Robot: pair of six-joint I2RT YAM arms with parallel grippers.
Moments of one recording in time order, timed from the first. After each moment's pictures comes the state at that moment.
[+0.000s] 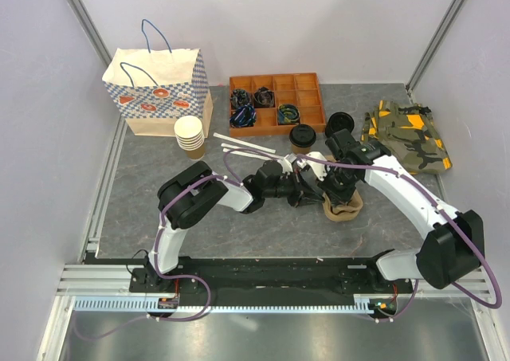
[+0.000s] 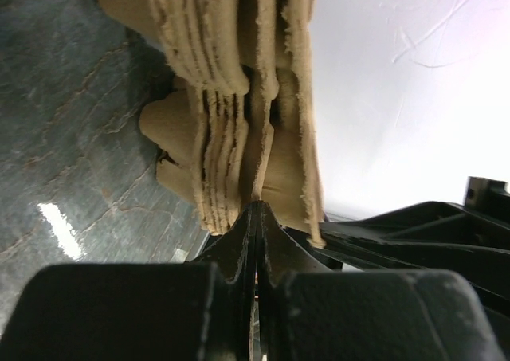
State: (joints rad) left arm -0.89 2.08 0.97 0.82 0.50 -1.44; right arm 0.44 1.35 1.10 -1.11 -0.23 -0.52
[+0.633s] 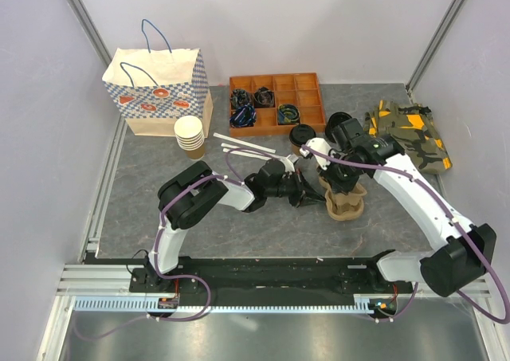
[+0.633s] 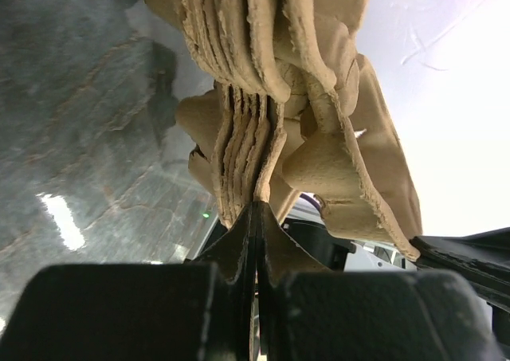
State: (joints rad) left arm -0.89 2.08 1.00 0.75 0.50 -1.43; right arm 0.44 1.30 1.23 -1.15 -0.20 -0.52
